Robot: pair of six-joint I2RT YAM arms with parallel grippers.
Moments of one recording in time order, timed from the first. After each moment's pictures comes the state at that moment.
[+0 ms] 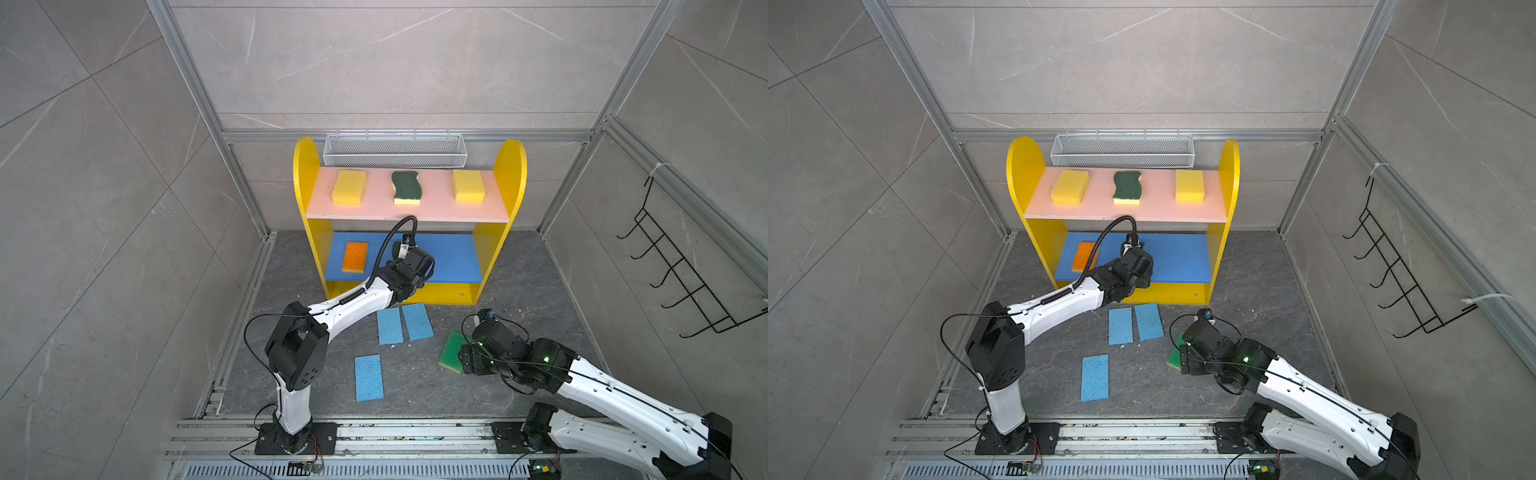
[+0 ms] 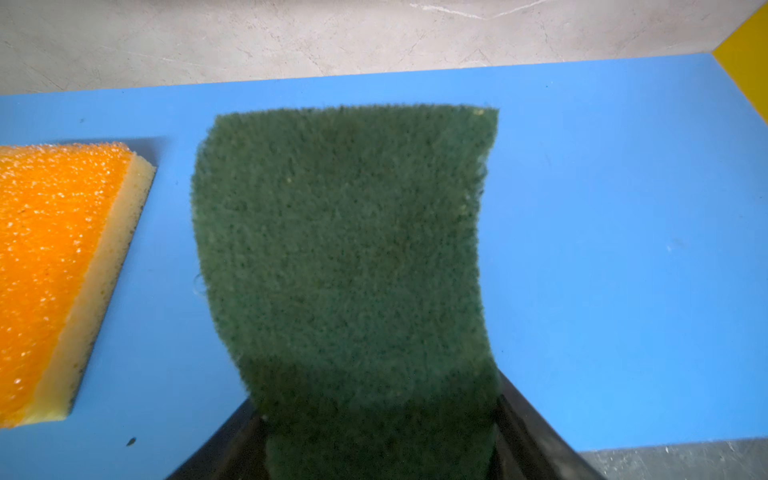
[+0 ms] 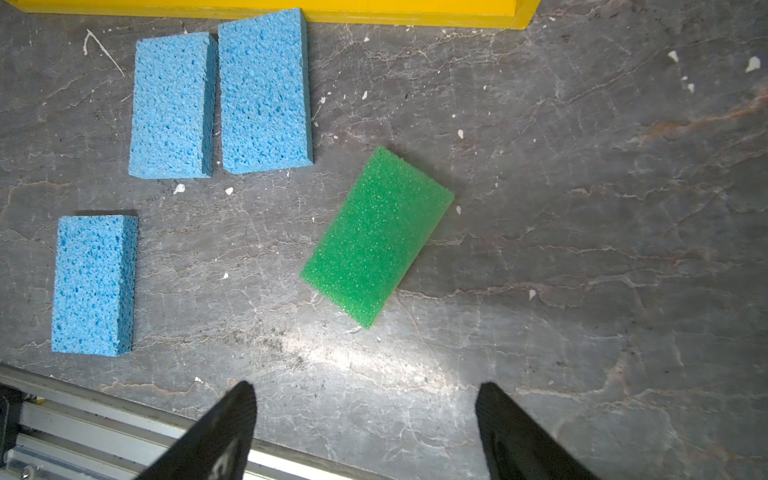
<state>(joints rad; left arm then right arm) -0.81 1.87 1.54 -0.45 -0.52 -0.48 0.88 0.92 0.79 -0.94 0.22 0.71</state>
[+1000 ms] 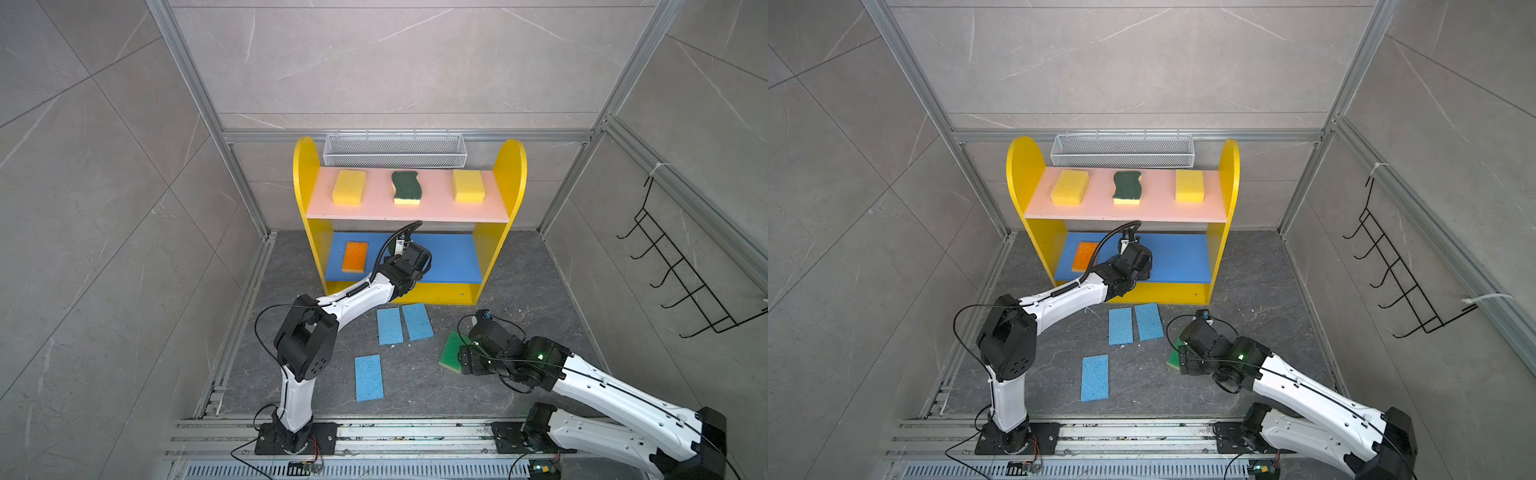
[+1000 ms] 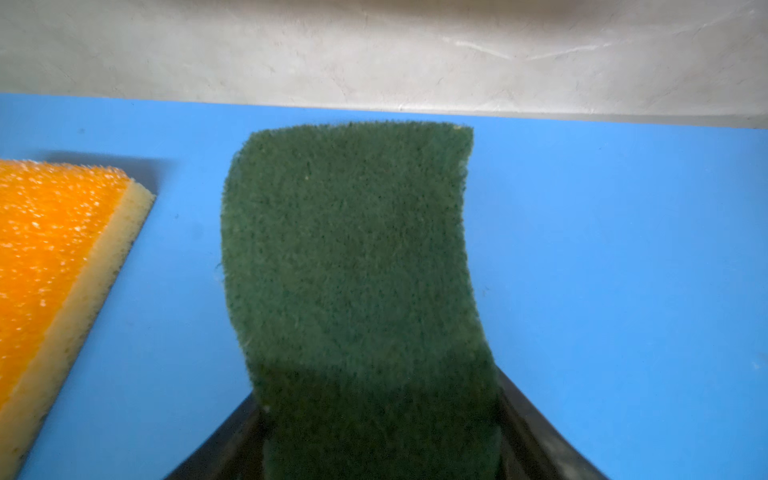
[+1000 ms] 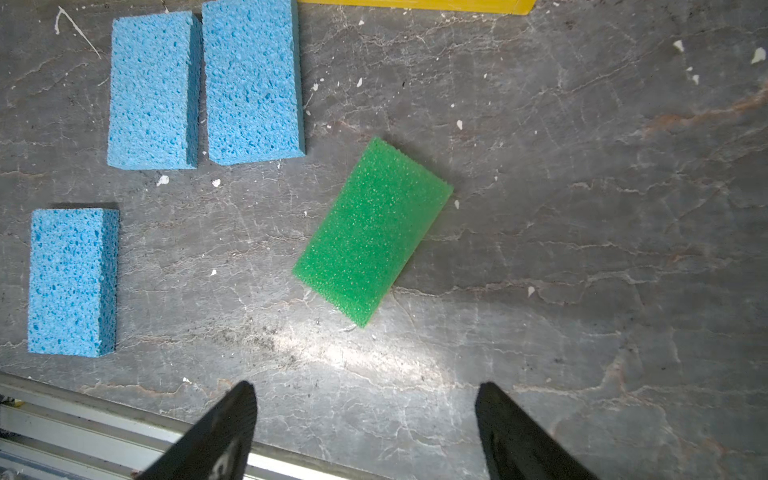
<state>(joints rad) -0.76 1.96 1.58 -0.35 -0.55 -0.52 0.88 0.96 0.79 -0.94 0.22 0.71</state>
